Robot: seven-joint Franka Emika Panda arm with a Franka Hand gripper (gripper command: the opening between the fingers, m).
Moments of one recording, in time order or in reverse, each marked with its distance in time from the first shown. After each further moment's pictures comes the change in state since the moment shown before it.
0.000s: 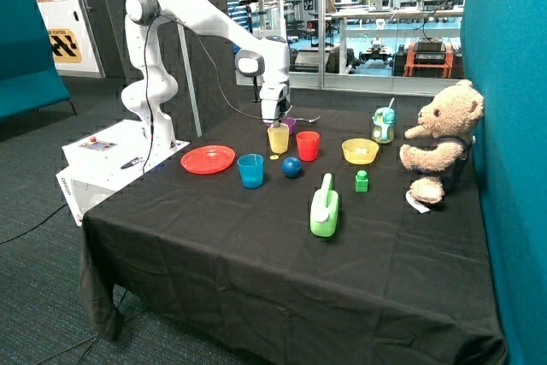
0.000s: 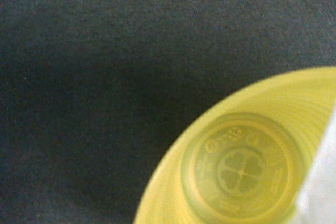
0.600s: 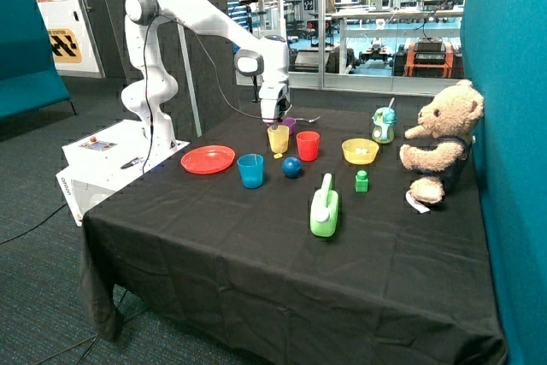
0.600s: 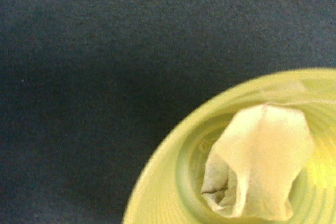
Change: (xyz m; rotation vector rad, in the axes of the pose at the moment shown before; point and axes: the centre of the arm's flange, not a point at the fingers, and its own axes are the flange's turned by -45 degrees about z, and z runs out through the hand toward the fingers) arm -0.001 0.002 -0.003 0.000 0.005 0.005
